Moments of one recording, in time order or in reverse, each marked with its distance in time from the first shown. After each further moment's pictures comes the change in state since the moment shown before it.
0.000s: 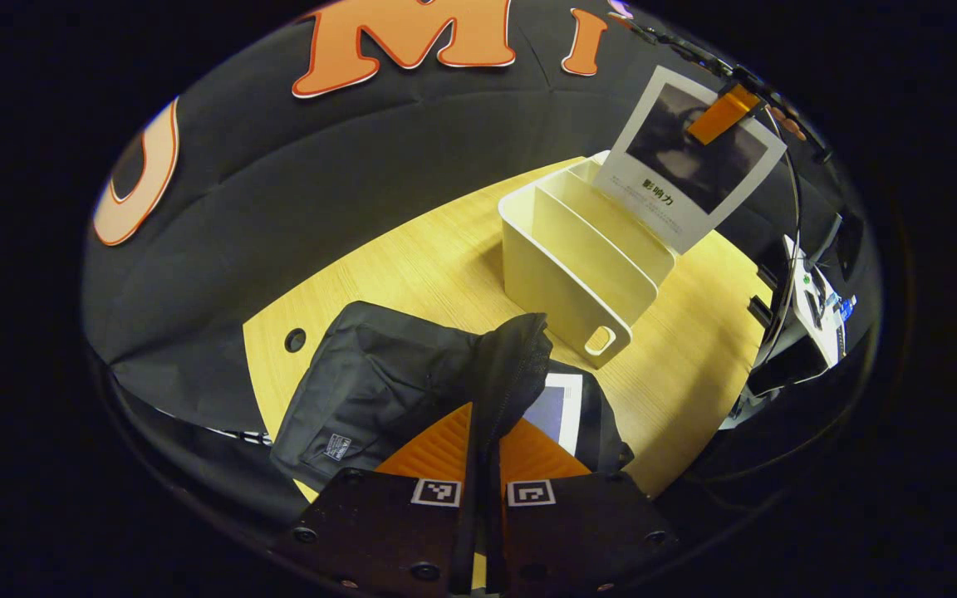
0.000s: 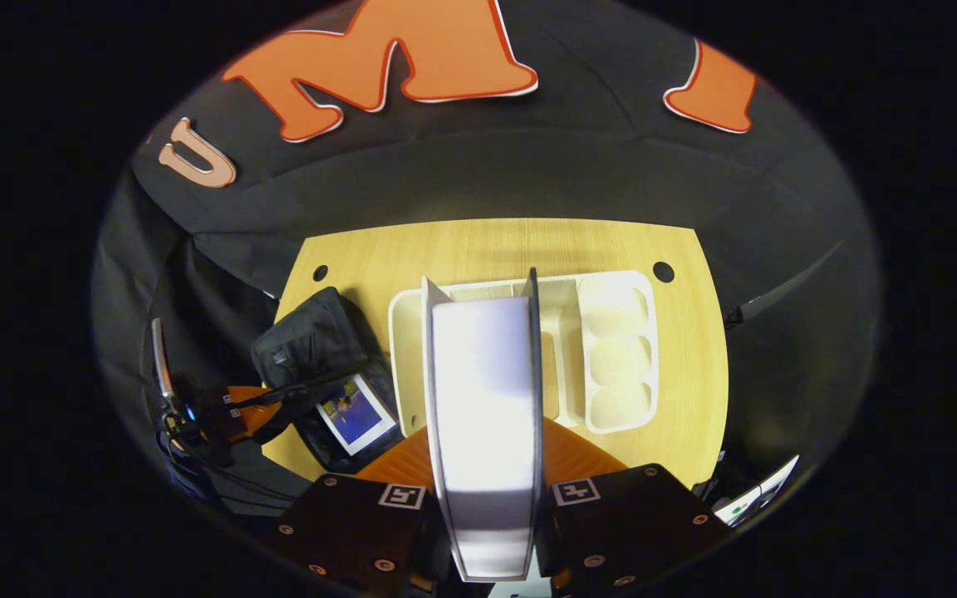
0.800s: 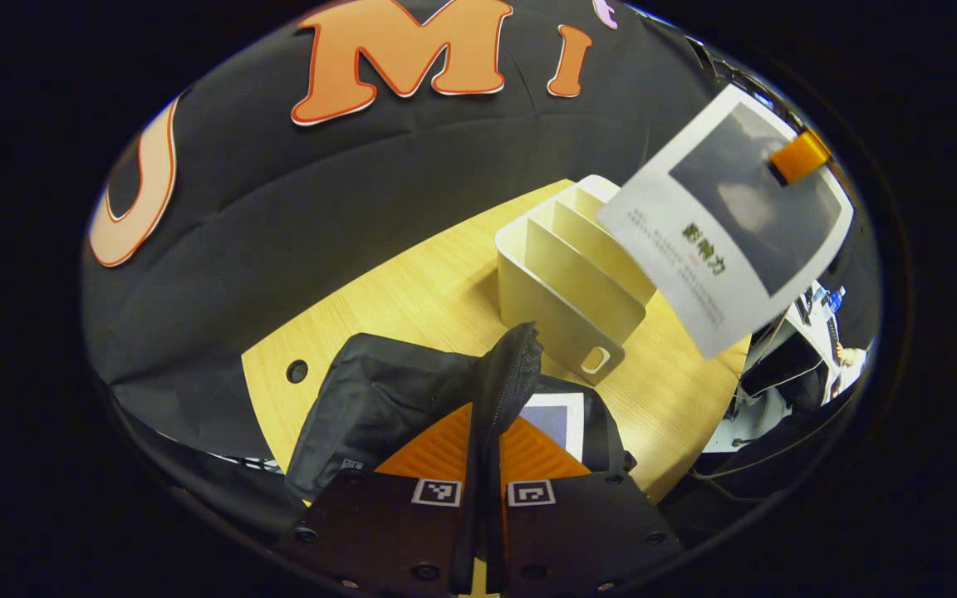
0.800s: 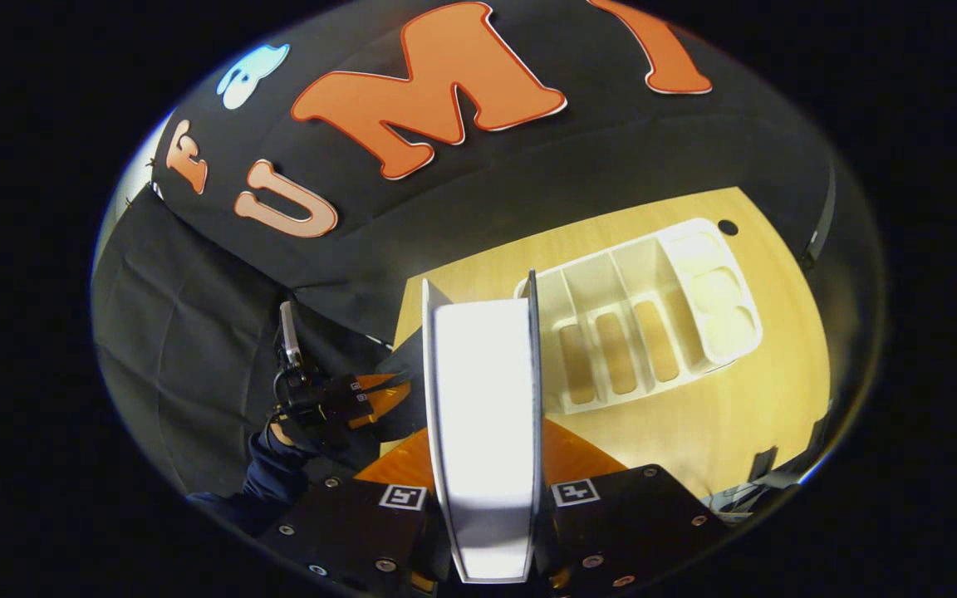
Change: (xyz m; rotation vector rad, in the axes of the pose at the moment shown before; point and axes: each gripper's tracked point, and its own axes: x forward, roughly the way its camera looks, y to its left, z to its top) left arm -0.017 0.016 0.025 0.050 -0.106 -0.051; right arm -0.038 0.111 -0.073 0.240 -0.135 0.335
